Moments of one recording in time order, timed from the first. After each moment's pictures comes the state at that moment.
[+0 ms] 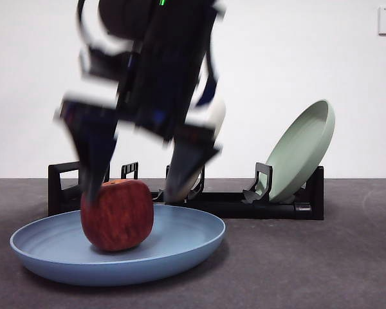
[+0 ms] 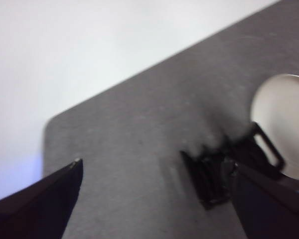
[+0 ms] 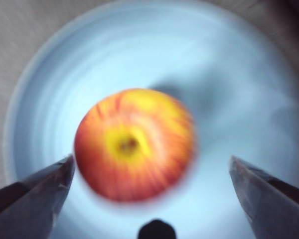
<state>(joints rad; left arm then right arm) -0.57 1.39 2.05 -1.26 -0.48 0.11 0.92 1.90 1.46 -0.72 0.00 0.07</state>
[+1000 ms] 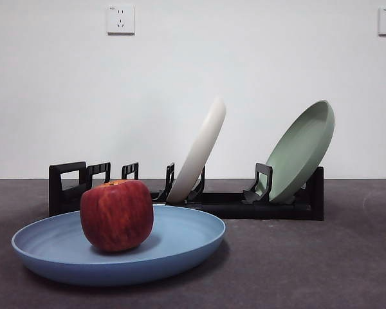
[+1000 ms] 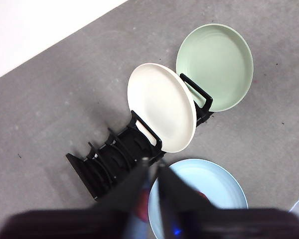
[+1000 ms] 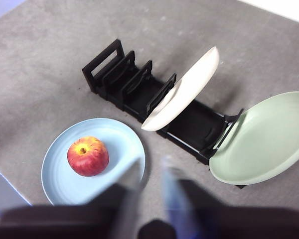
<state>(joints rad) -0.58 1.39 2.05 -1.33 -0.02 0.12 0.70 1.13 1.47 -0.97 0.03 0.01</state>
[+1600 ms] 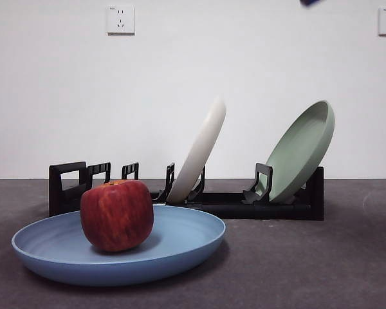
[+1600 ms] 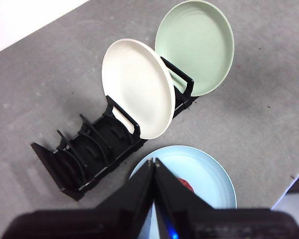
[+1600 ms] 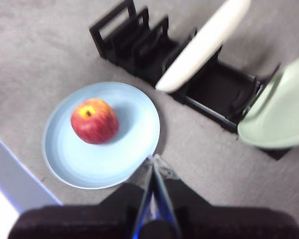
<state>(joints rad) -0.64 1.06 1.42 -0.98 -0.02 0.07 0.67 0.93 0.99 -0.71 -0.05 0.04</state>
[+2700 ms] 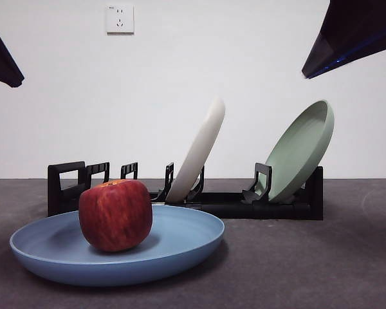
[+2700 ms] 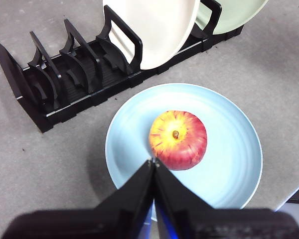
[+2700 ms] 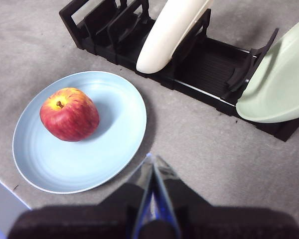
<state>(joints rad) -0.65 0.68 0.63 -0.56 -0.07 -0.07 0.67 0.88 0.74 -0.49 -0.02 0.10</state>
